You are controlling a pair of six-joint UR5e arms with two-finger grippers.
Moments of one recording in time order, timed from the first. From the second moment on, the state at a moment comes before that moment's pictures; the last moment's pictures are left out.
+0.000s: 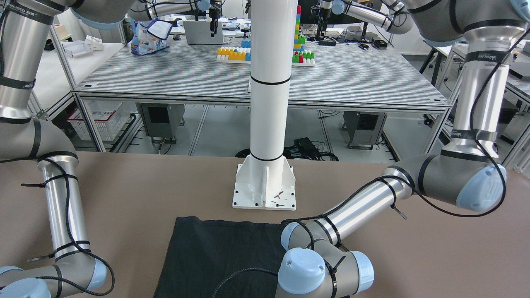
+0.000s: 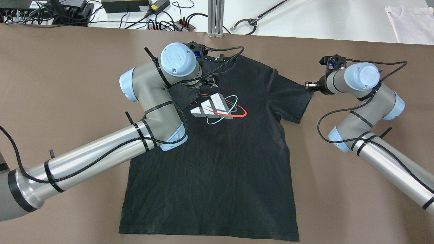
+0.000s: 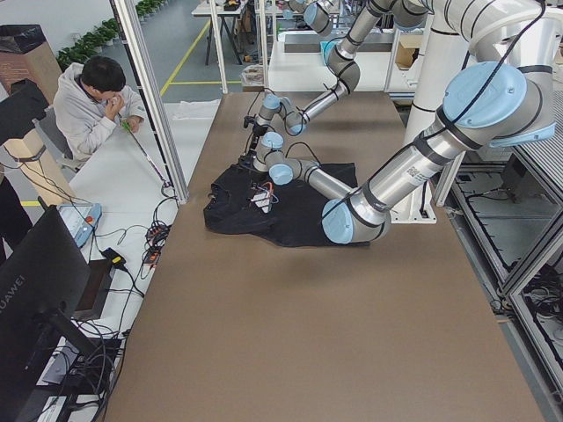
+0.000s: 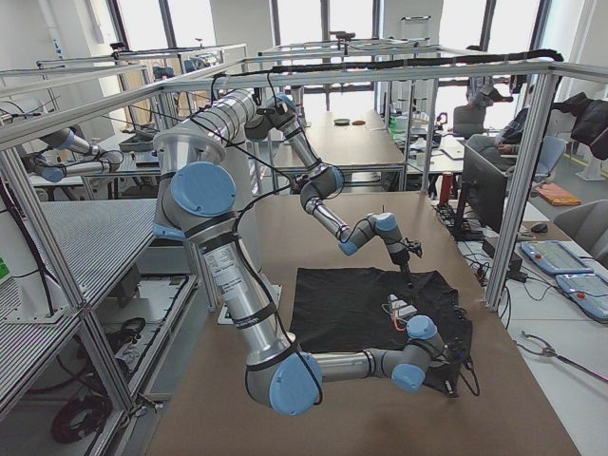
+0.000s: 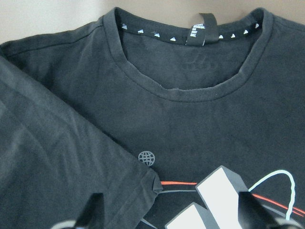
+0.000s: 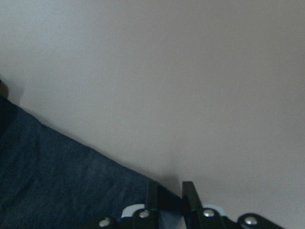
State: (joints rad) left arm -0.72 -2.58 -1.08 -2.02 -1.72 -1.07; right arm 0.96 -1.02 1.06 -0.71 1.84 0.96
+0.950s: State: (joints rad) left arm -0.77 -2.57 -1.10 -2.01 -1.81 -1.00; right arm 0.95 -0.99 1.31 -0.94 1.83 1.16
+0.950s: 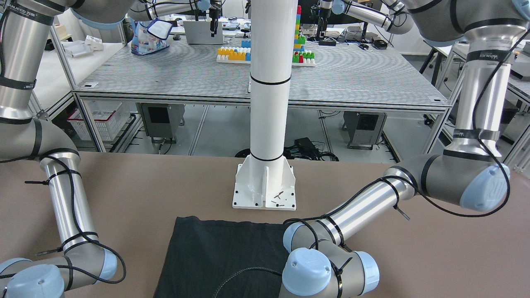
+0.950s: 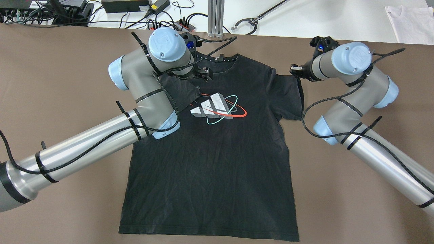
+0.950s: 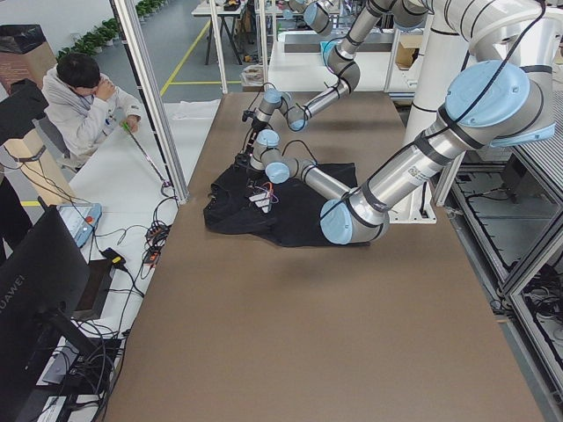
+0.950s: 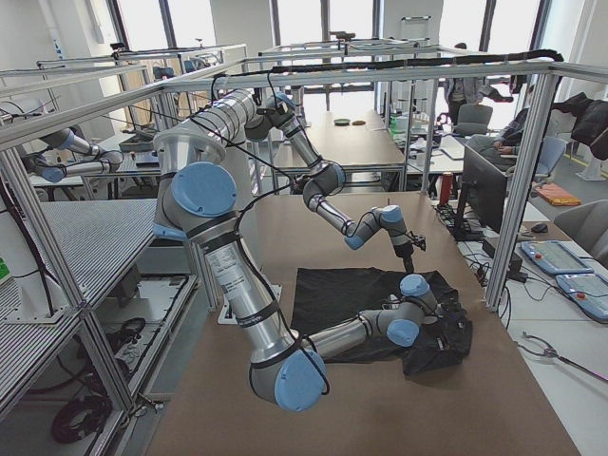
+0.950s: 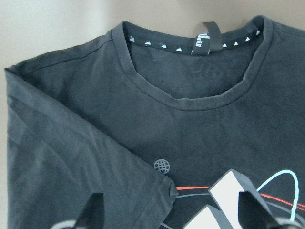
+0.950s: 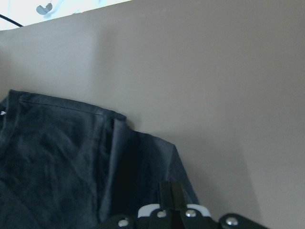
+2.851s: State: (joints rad) left arm -0.74 -2.27 -1.49 -2.02 -1.81 -1.26; right arm 0.62 -1.14 1.77 -1.15 1.57 1.32
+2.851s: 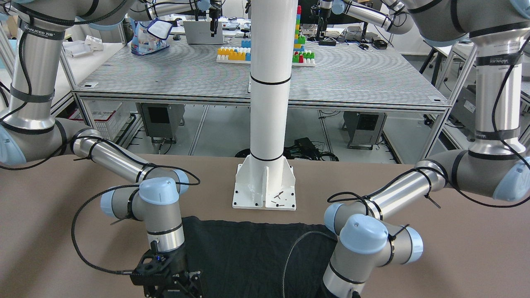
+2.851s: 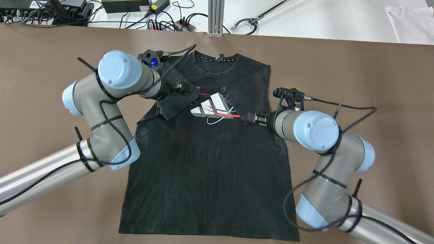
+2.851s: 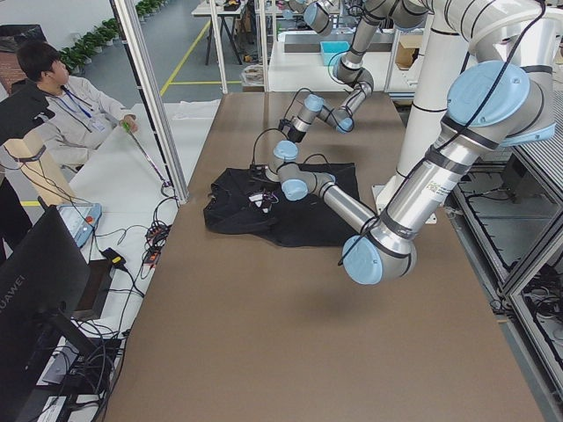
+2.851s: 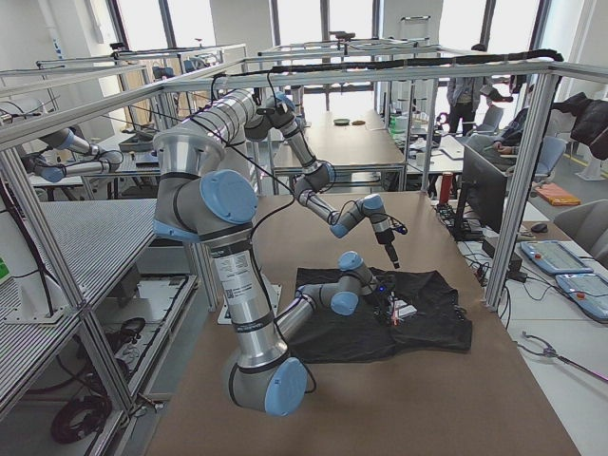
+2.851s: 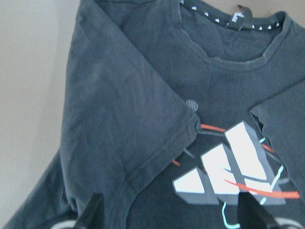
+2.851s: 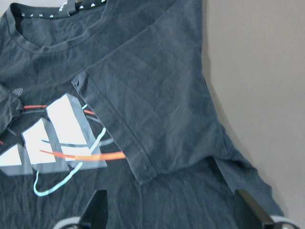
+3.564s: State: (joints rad) left arm -0.35 -1.76 -1.99 -2.13 -1.52 -1.59; right arm 0.27 -1.49 2.02 -0.92 1.39 1.67
